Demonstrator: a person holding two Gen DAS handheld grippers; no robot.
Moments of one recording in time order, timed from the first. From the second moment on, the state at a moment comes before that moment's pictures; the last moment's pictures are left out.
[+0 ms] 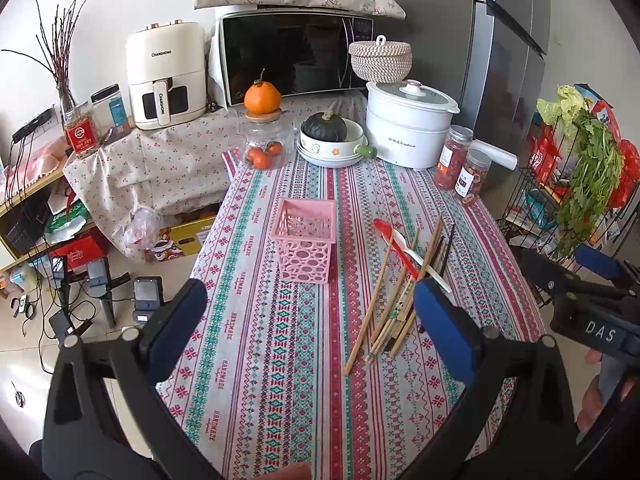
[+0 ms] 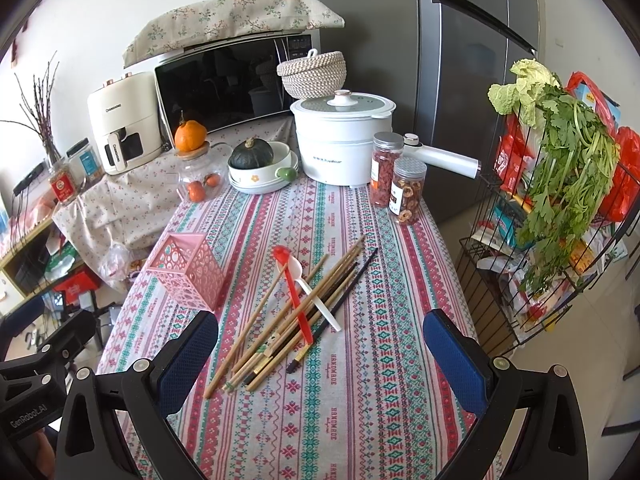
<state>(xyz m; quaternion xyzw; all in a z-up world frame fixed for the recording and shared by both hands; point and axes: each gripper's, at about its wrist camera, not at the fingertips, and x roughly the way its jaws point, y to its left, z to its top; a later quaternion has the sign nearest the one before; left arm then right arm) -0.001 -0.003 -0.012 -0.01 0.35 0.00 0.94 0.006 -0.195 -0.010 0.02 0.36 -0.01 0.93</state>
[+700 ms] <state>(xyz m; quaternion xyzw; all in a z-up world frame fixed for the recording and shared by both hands) 0.010 -0.008 -0.017 0.00 0.38 -0.01 0.93 0.013 -0.200 -0.016 0.02 0.38 -0.02 0.92</state>
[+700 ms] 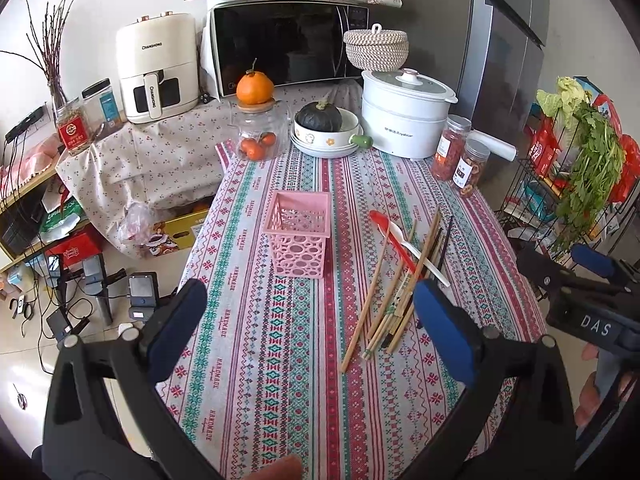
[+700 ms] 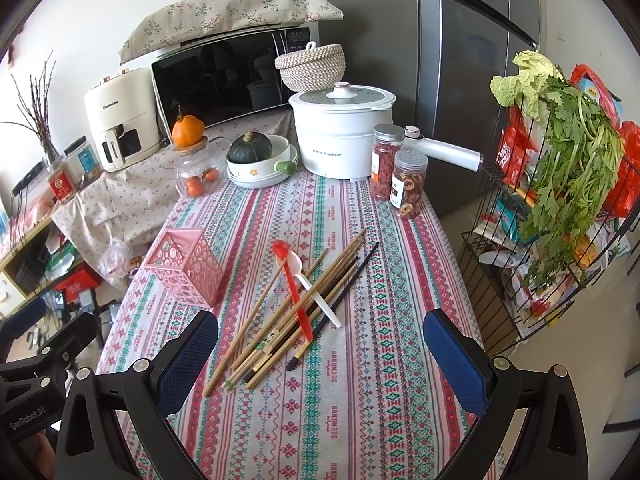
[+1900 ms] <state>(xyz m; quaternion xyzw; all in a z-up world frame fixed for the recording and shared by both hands) 0.215 -0.130 -0.165 0.06 0.63 -0.10 0.77 0.124 -0.310 -0.108 0.13 0.55 -0.07 0.82</state>
